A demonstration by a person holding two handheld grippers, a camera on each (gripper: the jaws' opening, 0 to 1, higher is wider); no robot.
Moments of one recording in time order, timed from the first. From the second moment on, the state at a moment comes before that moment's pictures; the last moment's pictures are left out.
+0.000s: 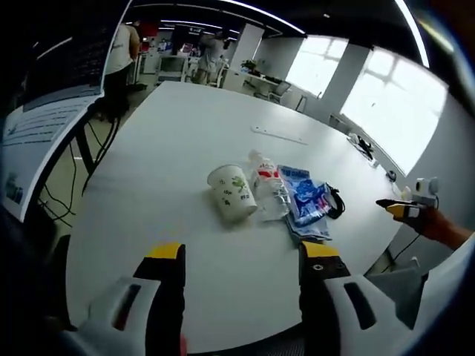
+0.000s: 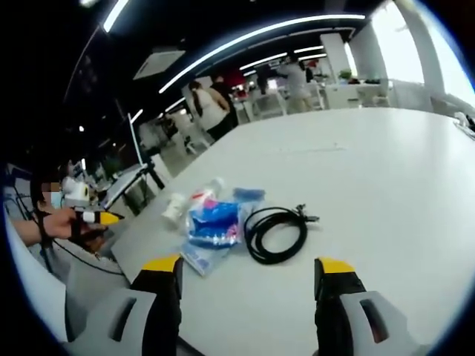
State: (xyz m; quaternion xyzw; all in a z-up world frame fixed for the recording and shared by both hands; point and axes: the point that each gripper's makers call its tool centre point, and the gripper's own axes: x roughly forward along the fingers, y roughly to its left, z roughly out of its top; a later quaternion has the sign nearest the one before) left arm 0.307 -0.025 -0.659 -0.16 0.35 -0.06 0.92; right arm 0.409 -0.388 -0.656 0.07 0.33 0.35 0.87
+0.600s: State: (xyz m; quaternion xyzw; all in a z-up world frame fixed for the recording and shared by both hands) left arm 0.305 -0.039 -0.667 -0.16 0.36 -0.07 0.92; right arm 0.407 -0.391 -0.654 0.07 0.33 0.35 0.88
